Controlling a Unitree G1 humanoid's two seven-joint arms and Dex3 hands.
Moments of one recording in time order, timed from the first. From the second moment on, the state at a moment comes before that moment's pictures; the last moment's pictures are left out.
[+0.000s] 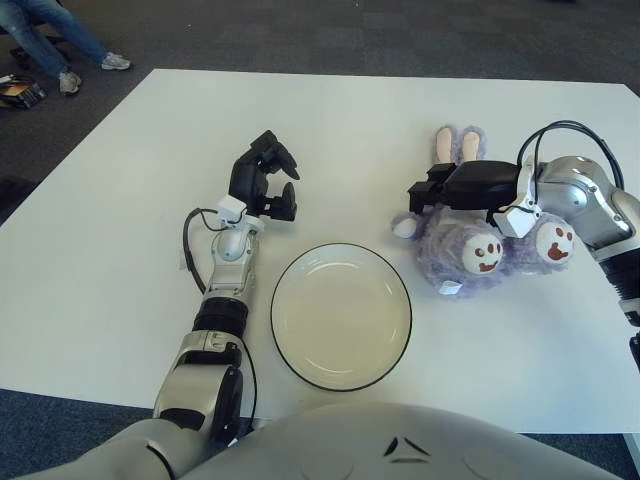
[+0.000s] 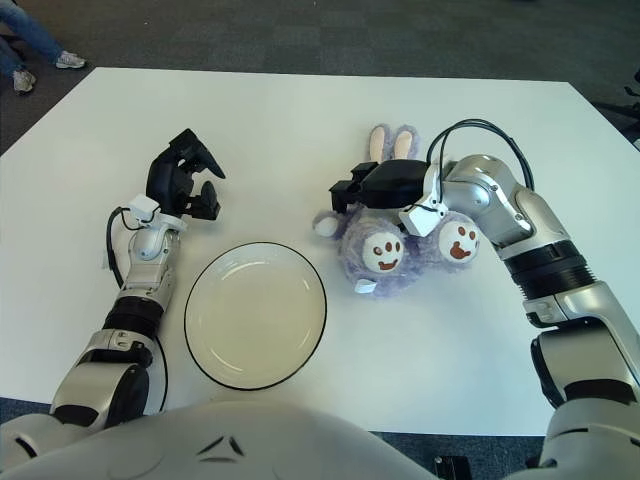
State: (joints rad) left arm -0.33 0.02 0.06 0.53 -0.07 -0.69 -0.12; right arm -0.59 -0.83 0.37 0.16 -0.37 -0.60 0.92
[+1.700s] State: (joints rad) left arm -0.27 0.01 0.04 0.42 -0.07 -0.62 -0.13; right arm -0.59 -0.87 0.35 0.18 -0.33 -0.49 1.04
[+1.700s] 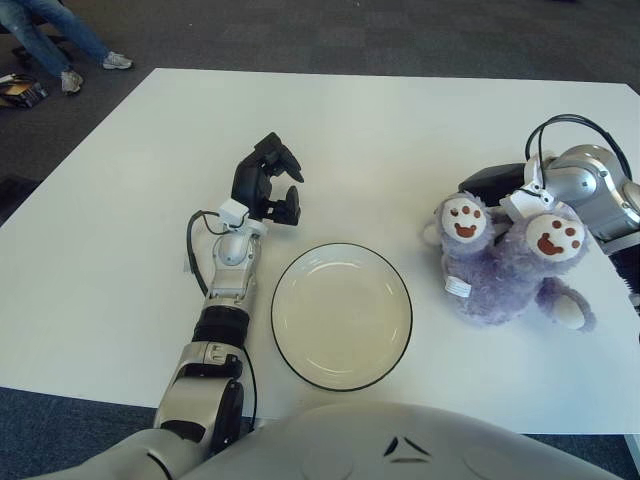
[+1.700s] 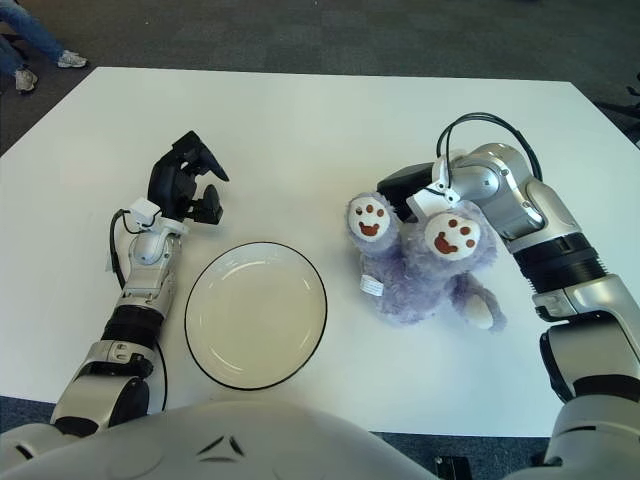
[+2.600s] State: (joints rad) left arm -0.27 0.02 0.04 0.42 -0.07 -0.61 -0.13; right arm -0.38 -0.90 0.03 0.10 -0.25 -0.56 0.68
